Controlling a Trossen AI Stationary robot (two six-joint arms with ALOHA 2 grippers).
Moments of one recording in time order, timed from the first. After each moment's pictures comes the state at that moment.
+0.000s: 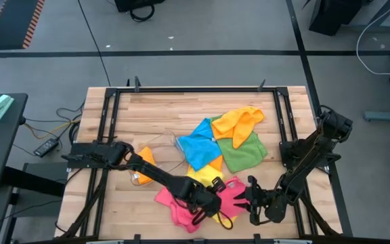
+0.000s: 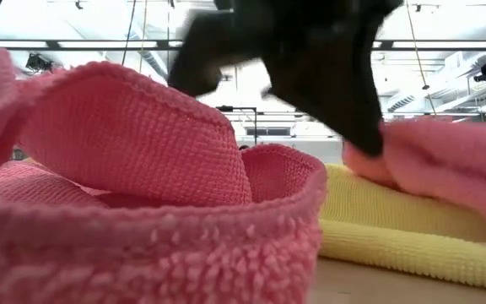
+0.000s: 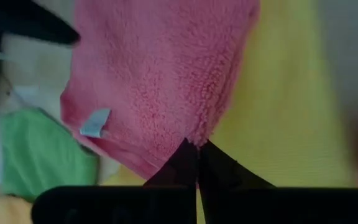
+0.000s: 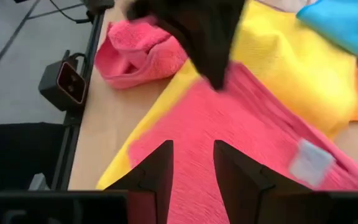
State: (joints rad) left arm -0.44 2.28 1.88 -0.60 -0.29 0.60; right arm 0.93 1.57 0.71 0.06 0.69 0.86
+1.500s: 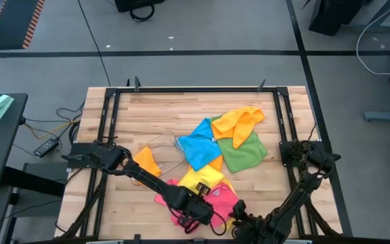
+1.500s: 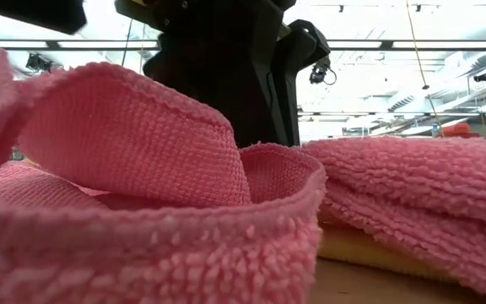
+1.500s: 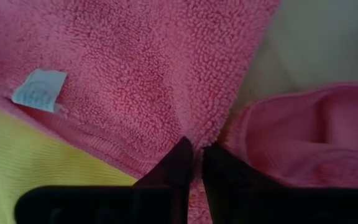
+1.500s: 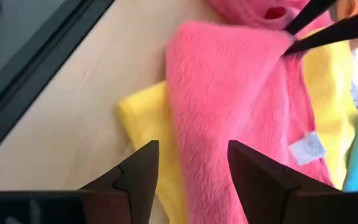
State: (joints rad) left arm -0.52 2.28 1.87 -0.77 -0.18 0.09; right arm 0.99 2.05 1.36 -0.64 0.67 0.28
